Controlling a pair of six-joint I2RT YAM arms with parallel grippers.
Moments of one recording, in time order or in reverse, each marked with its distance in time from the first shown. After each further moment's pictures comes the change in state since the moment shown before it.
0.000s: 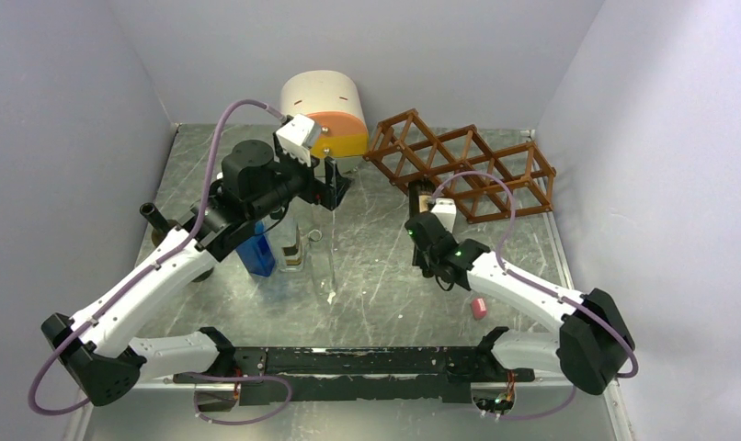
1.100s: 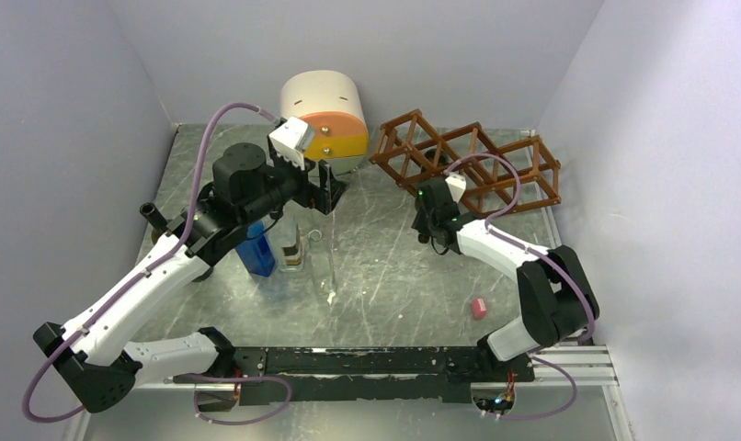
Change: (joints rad) left arm 0.000 -0.042 0.000 -0.045 0.011 -0.004; right arm -0.246 0.296 0.122 0.286 -0.127 0.047
